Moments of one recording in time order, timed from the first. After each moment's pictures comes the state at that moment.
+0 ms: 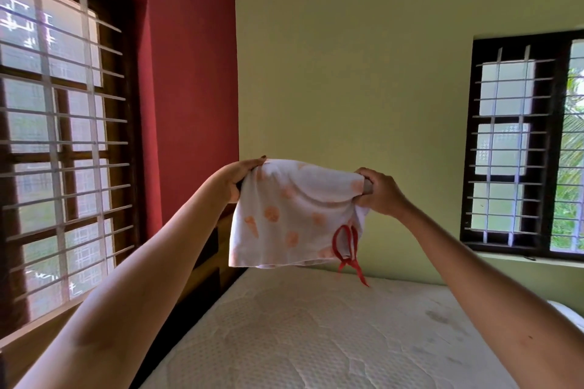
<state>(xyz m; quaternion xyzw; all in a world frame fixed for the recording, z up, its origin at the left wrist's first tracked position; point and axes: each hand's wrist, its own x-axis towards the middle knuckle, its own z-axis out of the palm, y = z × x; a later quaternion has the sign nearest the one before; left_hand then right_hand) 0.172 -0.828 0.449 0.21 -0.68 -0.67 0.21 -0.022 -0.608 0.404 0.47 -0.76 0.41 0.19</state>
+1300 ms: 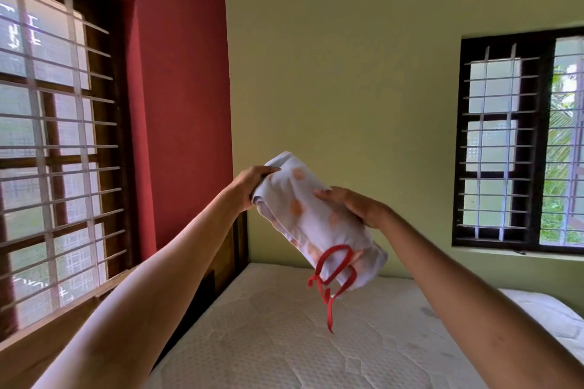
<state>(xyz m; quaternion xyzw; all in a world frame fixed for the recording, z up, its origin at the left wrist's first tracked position) 0.153 -0.787 0.438 0.18 -0.67 -0.67 0.28 0.016 -0.620 0.402 0.46 -0.71 0.48 -0.22</state>
